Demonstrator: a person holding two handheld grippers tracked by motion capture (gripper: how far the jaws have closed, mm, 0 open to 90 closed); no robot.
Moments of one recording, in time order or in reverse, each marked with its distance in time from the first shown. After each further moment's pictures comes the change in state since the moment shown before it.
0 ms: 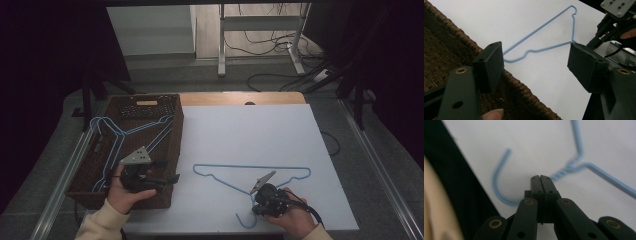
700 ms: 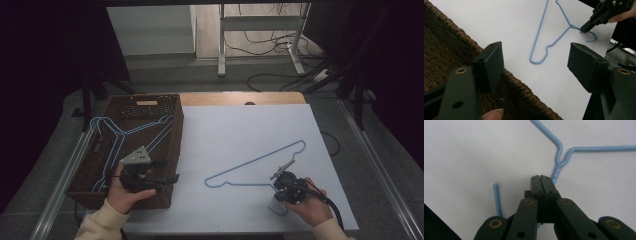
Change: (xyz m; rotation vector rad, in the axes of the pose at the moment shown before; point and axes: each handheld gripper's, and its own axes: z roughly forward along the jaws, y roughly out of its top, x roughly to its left) left arm 0.000 0.000 0.000 0.001 -0.001 0.001; right arm -0.055 -0.022 -0.016 0.060 -0.189 0.138
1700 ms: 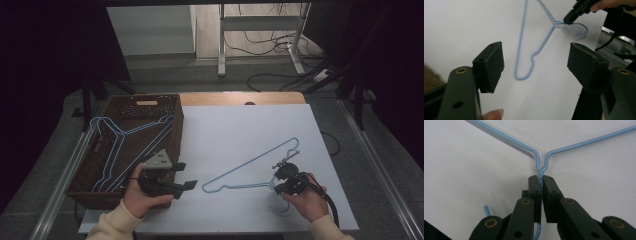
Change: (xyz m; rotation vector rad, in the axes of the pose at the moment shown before) left arm -0.042 0.025 0.032 0.065 -0.047 0.094; right arm -0.009 0.014 -0.010 -0.017 -0.012 0.178
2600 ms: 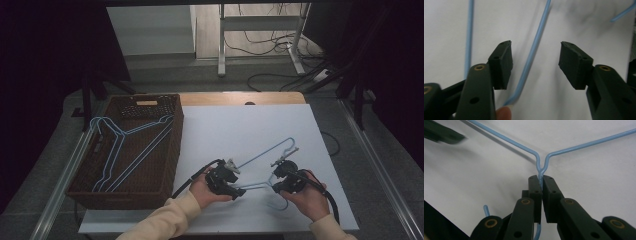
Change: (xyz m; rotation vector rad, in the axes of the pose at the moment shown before) left arm -0.021 0.027 0.179 0.292 -0.099 0.055; right arm 0.004 0.007 -0.011 -0.007 0.037 -0.031
